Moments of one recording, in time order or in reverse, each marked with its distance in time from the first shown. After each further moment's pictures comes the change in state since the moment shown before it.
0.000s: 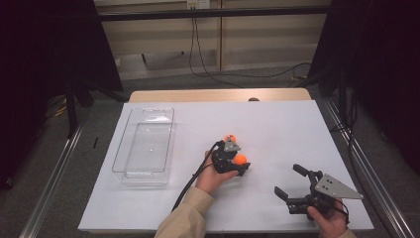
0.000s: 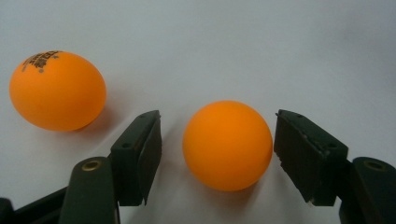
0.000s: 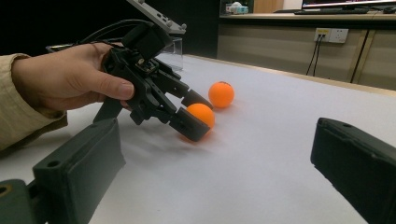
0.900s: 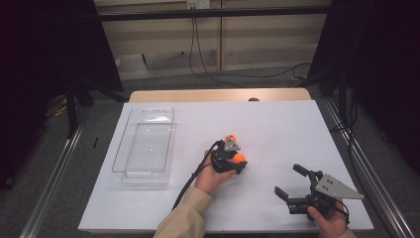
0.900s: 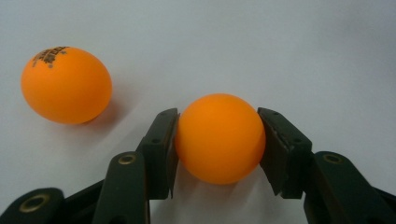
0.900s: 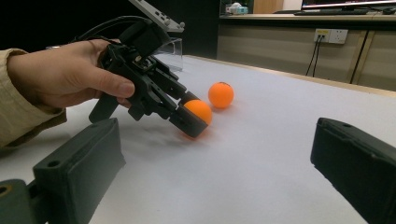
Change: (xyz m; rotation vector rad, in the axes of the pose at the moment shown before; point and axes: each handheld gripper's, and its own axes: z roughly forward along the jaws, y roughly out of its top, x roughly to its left) left arm 0.001 0.002 -0.006 0.035 0.008 0.017; right arm 0.000 0.000 -0.001 -0.001 -0.001 -0.002
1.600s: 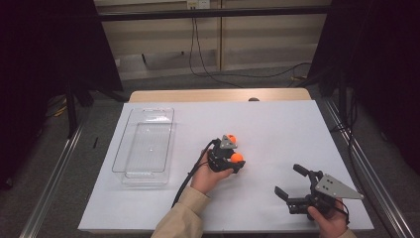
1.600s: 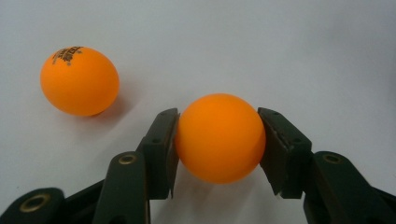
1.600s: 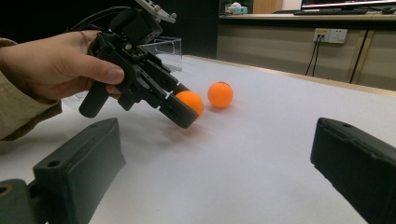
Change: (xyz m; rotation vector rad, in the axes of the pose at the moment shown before) left arm 0.003 0.003 -0.015 0.000 -0.026 -0.037; right arm 0.000 0.000 0.000 0.001 0.000 0.004
